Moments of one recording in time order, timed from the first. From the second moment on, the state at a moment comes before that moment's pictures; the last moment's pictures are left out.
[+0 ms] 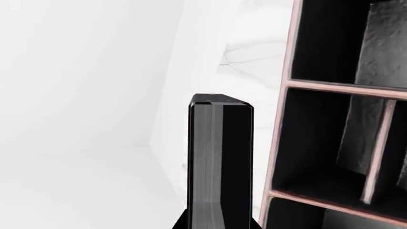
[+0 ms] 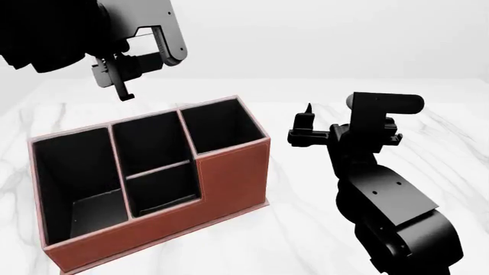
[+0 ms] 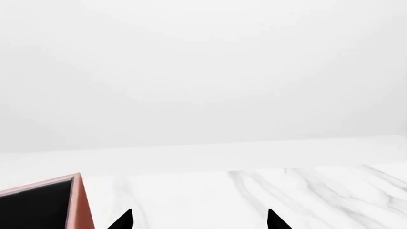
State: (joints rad) left arm -2.18 -0.35 2.02 -0.45 -0.80 -0.97 0.50; right arm 0.68 0.26 -0.21 -0.22 0.53 0.79 0.44
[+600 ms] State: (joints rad) left arm -2.13 -0.37 1.94 -0.44 -0.90 -1.01 0.59; right arm 0.68 0.27 -0.22 -0.21 0.54 0.78 0.45
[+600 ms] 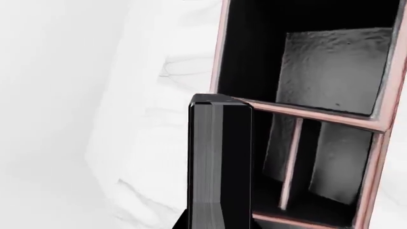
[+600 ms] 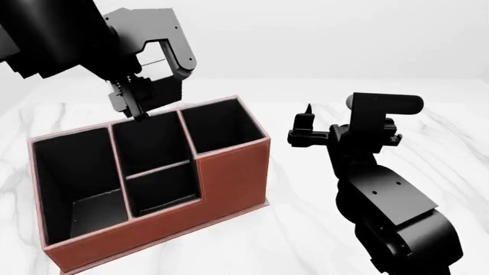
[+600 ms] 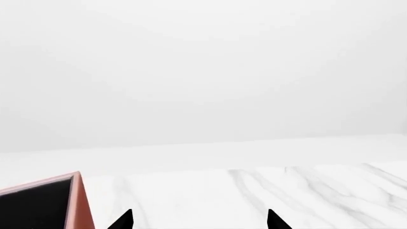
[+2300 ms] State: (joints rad) left arm -2.07 -0.40 1.97 -0.47 -0.92 -1.07 0.75; right arm 0.69 0.28 -0.24 -0.17 0.56 0.74 0.46
